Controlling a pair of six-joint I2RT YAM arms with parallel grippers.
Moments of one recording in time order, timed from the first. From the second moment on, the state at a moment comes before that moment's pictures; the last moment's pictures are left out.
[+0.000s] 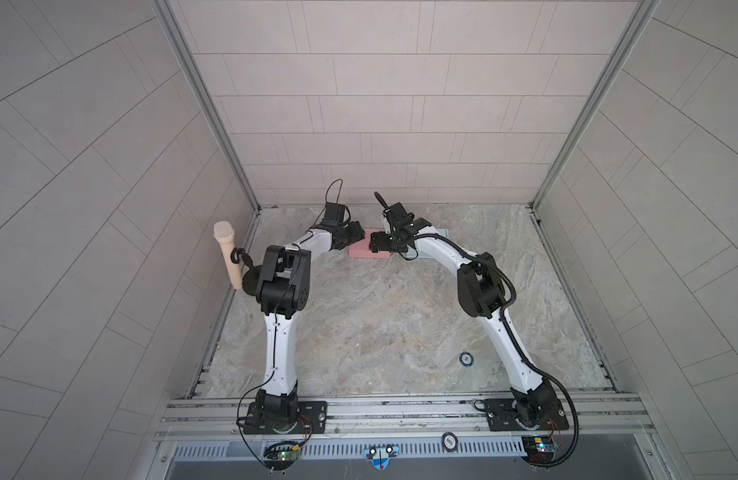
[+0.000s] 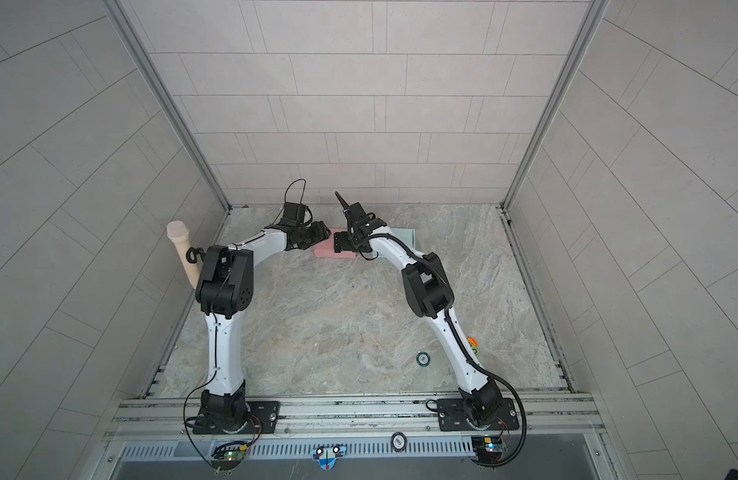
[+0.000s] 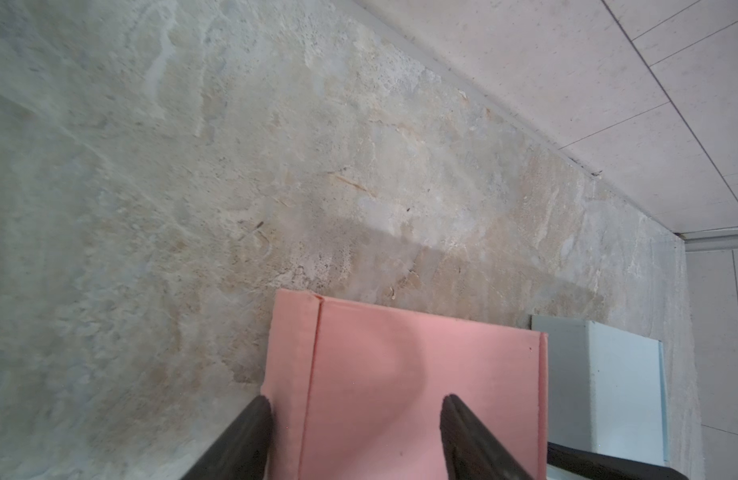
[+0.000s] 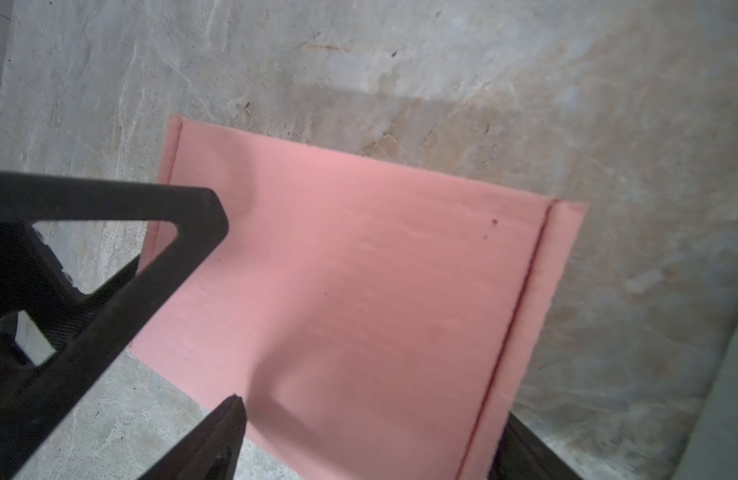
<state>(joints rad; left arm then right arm) -0.19 2.22 1.63 -0.23 0.26 -0.56 0.52 2.54 2.28 -0.66 -0.17 0.45</state>
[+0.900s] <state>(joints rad) -0.17 2.00 1.43 -0.26 0.29 -0.57 0.56 2.45 2.18 -0.64 -0.13 0.44</state>
